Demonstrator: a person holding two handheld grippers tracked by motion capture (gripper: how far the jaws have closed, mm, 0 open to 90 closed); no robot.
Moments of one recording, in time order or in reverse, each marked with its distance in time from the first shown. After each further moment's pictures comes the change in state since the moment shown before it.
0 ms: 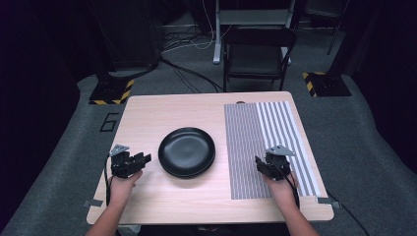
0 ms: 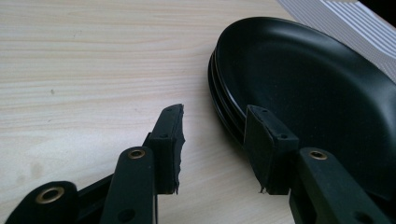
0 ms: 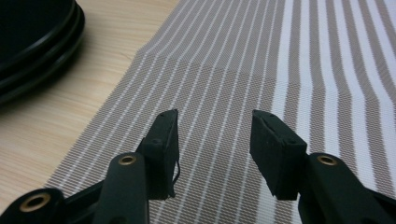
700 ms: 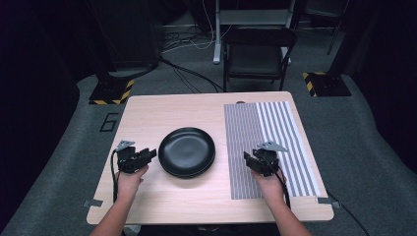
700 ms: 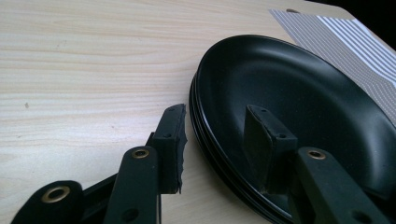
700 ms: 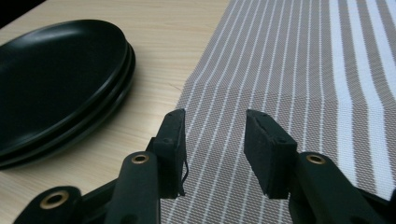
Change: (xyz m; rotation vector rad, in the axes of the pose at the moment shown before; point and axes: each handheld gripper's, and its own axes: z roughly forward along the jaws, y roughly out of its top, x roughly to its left) left arm -0.019 0.012 0.010 -0.014 0.012 -0.043; right arm 0.027 0.017 0.008 -0.039 0.101 0.102
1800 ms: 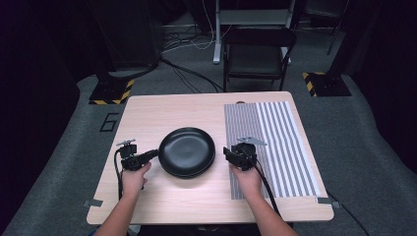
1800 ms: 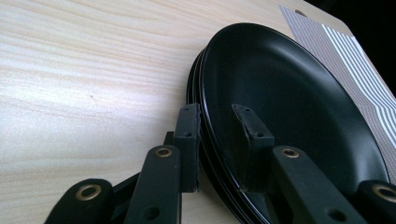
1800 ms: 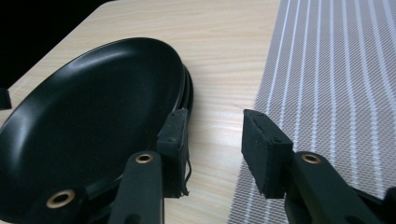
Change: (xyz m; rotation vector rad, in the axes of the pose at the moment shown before) left arm 0.006 0.000 0.020 0.071 -0.039 -0.235; right arm 0.045 0.013 0.043 0.011 0.089 0.111
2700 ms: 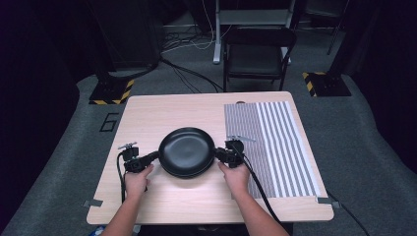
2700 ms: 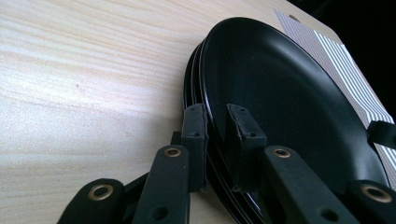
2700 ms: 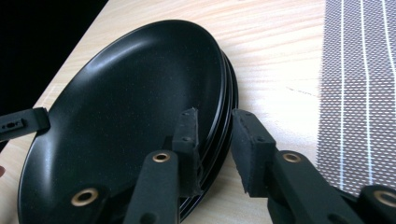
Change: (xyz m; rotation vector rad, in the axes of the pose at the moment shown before) left arm 0.007 -0.012 0.010 -0.027 -0.042 -0.036; right arm 0.018 -0.001 0.036 0.081 0.081 0.142
